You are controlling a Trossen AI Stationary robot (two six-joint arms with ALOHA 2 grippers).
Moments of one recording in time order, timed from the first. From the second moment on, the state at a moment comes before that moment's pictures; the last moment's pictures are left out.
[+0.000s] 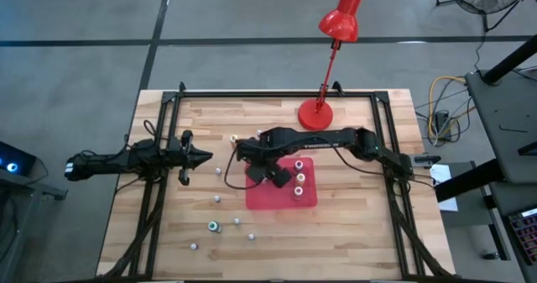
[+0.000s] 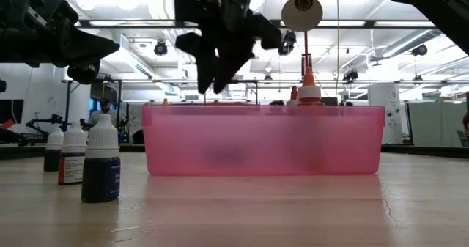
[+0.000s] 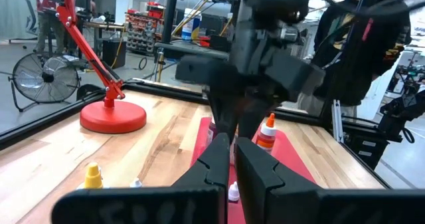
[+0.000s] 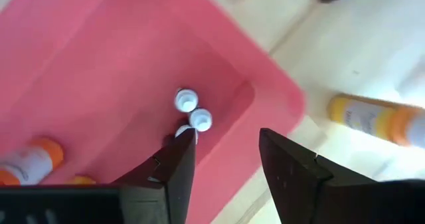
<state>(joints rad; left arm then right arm) 0.03 0.03 0.01 0.03 -0.04 -0.18 0.02 2.32 2.25 -1.23 -0.02 -0.74</state>
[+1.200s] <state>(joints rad) 0.03 0.03 0.01 0.03 -0.04 -0.18 -0.27 2.29 2.35 -1.17 0.11 -0.07</state>
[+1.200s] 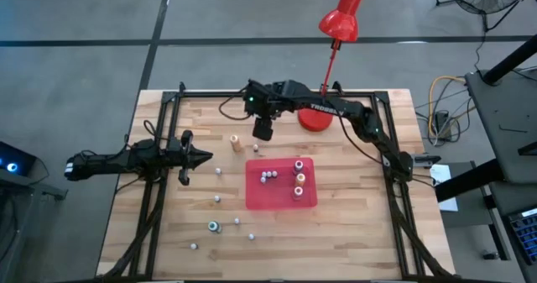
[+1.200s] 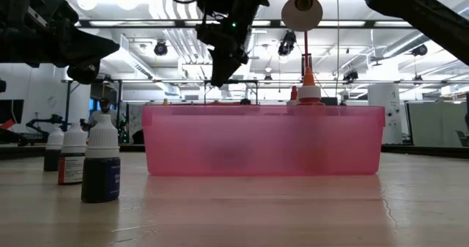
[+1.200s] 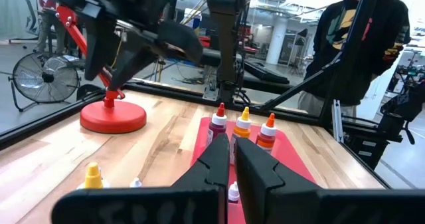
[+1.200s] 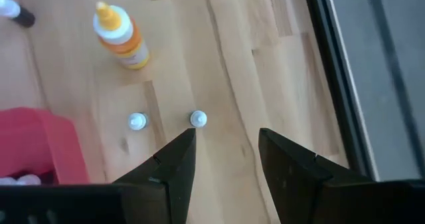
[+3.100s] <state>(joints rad) 0.03 0.03 0.01 0.03 -0.04 -0.18 -0.31 2.47 2.23 -1.00 -0.05 -0.12</state>
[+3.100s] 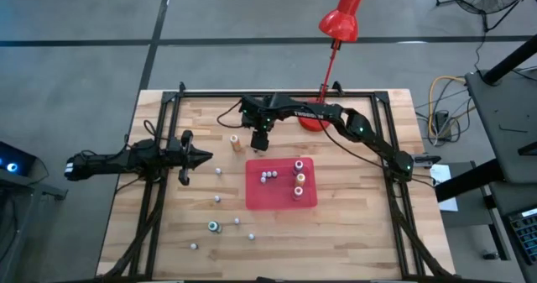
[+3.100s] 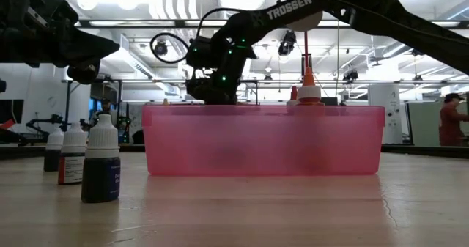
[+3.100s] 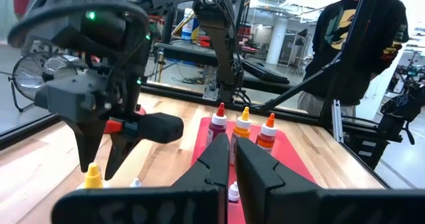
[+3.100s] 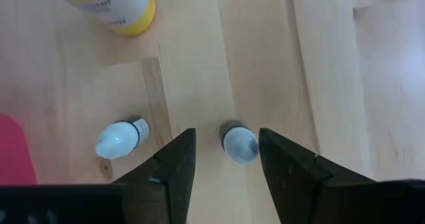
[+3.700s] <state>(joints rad) 0.03 0.03 0.01 0.03 -0.04 -0.18 -0.32 2.47 2.20 -0.96 -0.06 -0.16</state>
